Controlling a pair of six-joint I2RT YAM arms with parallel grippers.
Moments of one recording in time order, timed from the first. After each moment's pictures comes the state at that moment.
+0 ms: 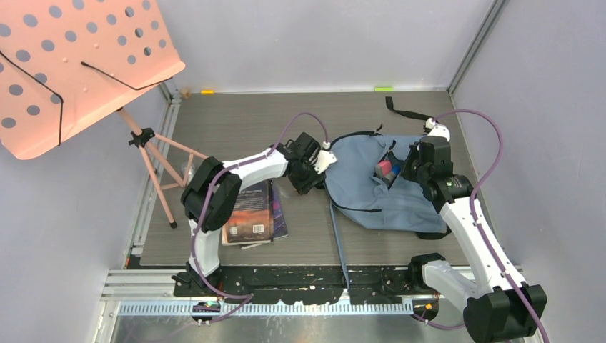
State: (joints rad) left arm -0.72 1.94 1.36 -0.53 0.12 0.33; right arm 0.15 0.96 0.86 -0.53 0.15 0.37
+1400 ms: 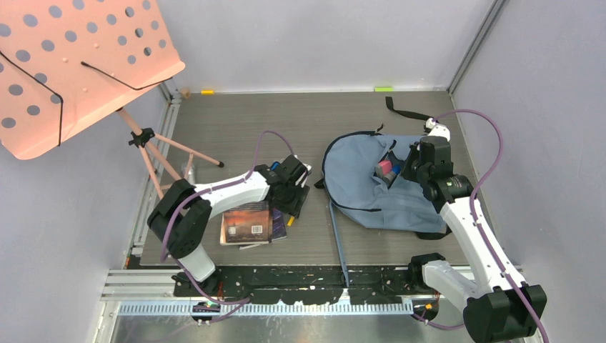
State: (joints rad) left arm -0.78 1.64 1.00 -0.57 0.06 -0.34; right arm 0.15 0.96 0.86 -0.53 0.15 0.37
